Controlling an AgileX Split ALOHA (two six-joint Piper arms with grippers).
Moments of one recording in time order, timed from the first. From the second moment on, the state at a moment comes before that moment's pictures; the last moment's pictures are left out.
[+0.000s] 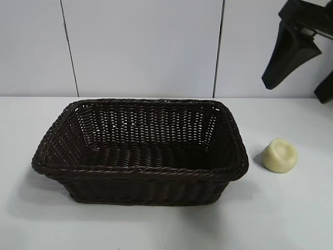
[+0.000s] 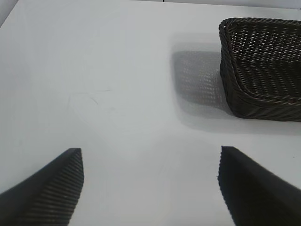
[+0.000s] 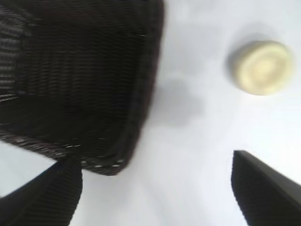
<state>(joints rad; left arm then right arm) -0.05 -0.01 -0.49 -0.02 1.13 0.01 -0.04 1.44 -1.03 0.21 0.83 -0.04</state>
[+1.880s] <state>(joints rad) -0.05 -0.01 -0.49 -0.02 1.13 0.01 -0.07 1.92 -1.04 0.60 0.47 -0.31</state>
